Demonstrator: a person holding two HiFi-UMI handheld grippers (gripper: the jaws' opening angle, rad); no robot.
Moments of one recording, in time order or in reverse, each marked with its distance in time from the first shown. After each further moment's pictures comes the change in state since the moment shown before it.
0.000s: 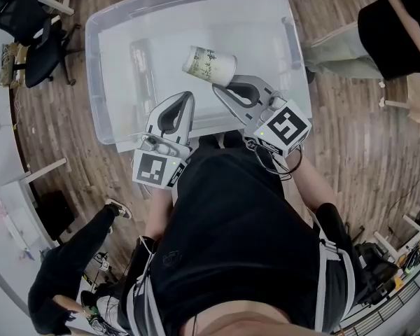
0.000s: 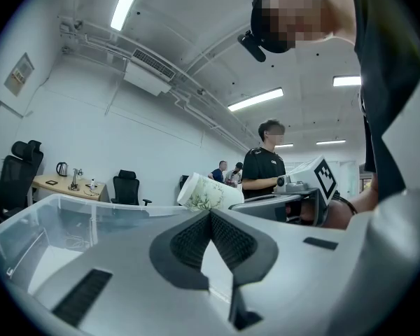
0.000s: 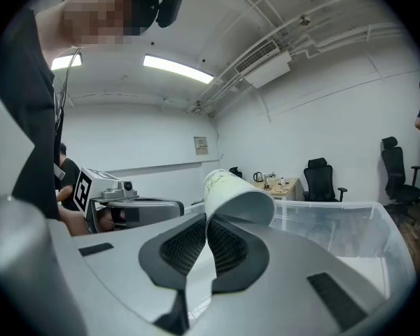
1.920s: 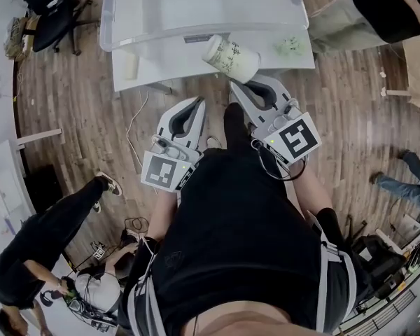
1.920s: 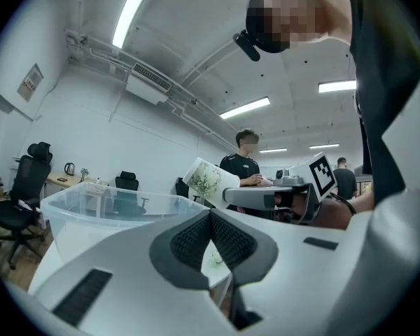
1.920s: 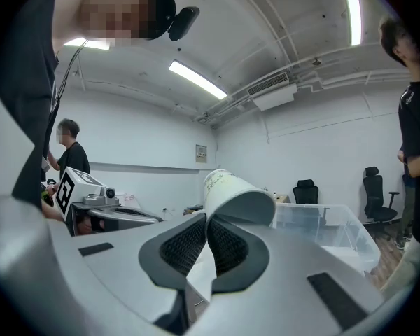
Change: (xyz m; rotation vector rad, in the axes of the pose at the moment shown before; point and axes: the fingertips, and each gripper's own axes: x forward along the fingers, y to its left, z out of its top) left arm -0.229 -0.181 -0.052 -0.010 -0.033 -0.001; right arm -0.133 0.239 -0.038 -0.109 -0.077 -0.135
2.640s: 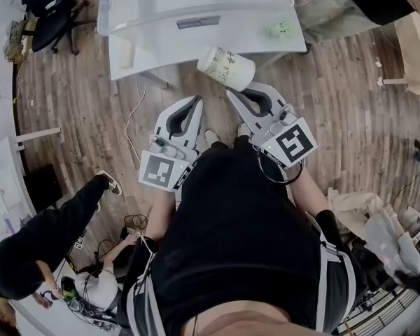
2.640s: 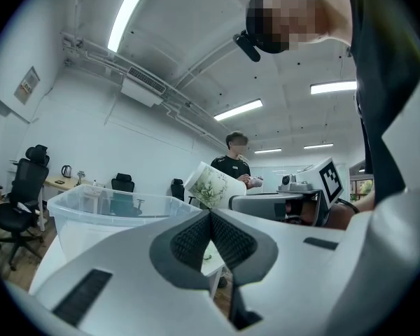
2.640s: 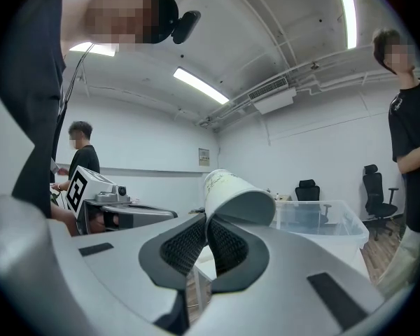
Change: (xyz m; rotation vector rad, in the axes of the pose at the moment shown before) left arm -0.047 -0.056 0.001 0.015 -0.006 -0.026; right arm -0.061 0.067 -0.004 0.018 -0.023 0.011
